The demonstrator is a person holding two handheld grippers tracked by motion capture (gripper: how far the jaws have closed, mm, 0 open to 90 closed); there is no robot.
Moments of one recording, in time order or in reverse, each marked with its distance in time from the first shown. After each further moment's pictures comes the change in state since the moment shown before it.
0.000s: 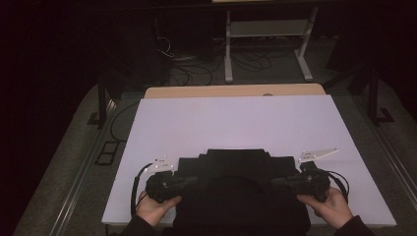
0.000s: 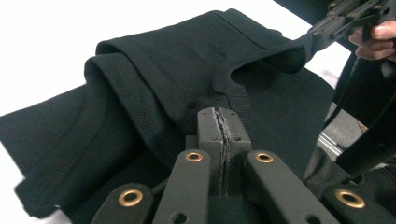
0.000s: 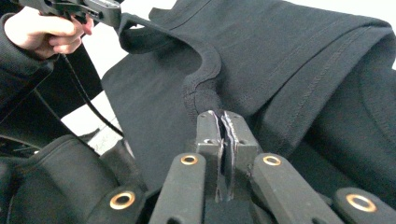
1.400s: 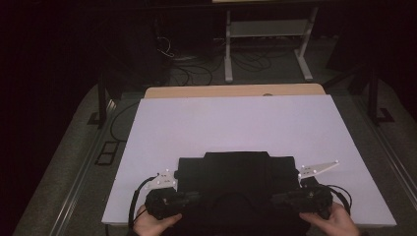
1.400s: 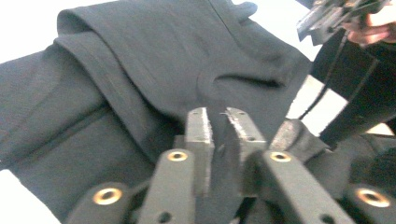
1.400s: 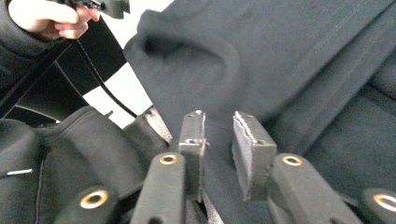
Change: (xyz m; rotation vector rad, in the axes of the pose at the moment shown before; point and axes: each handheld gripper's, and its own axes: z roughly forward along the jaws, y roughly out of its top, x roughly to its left) left arm -0.026 -0.018 -0.007 0.045 -0.006 0.031; right arm 0.021 -0.024 -0.001 0.055 0.035 0.008
